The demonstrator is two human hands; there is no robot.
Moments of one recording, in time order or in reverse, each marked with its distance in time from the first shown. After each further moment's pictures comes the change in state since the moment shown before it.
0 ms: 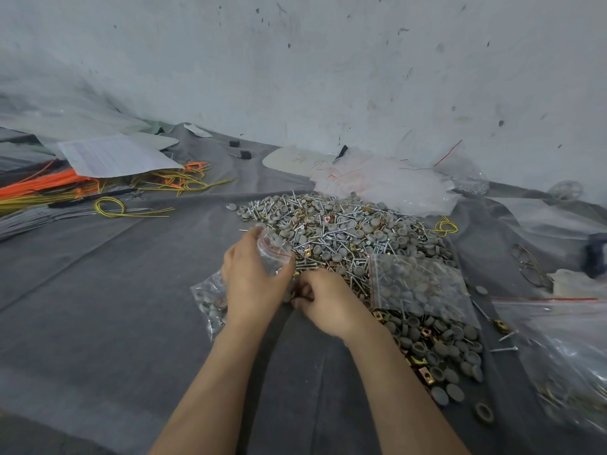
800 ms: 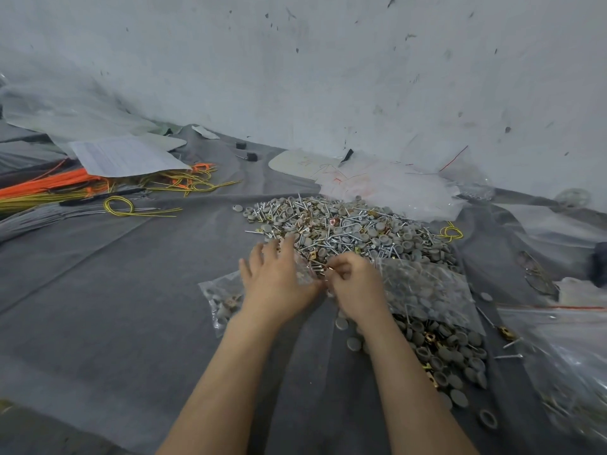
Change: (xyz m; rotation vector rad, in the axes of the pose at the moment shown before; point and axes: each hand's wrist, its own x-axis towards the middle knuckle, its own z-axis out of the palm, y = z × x) left_hand 0.002 0.018 0.001 0.445 -0.407 0.055; right_hand 0.005 0.017 -0.011 0.340 0.358 0.209
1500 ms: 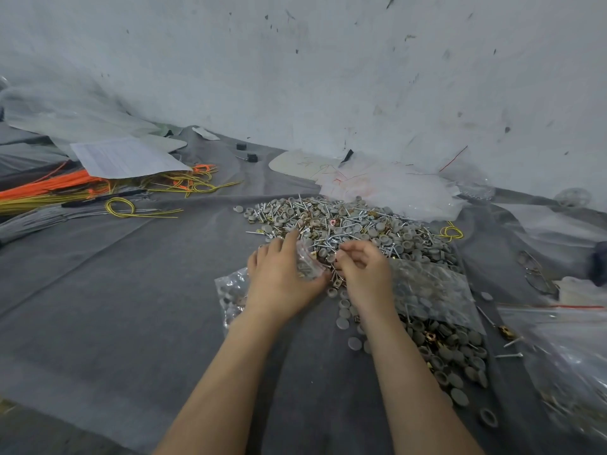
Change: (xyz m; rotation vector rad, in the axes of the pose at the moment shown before) left_hand 0.005 0.000 0.005 -0.111 0.170 0.104; right_hand -0.001 -0.010 -0.006 0.391 0.171 0.038
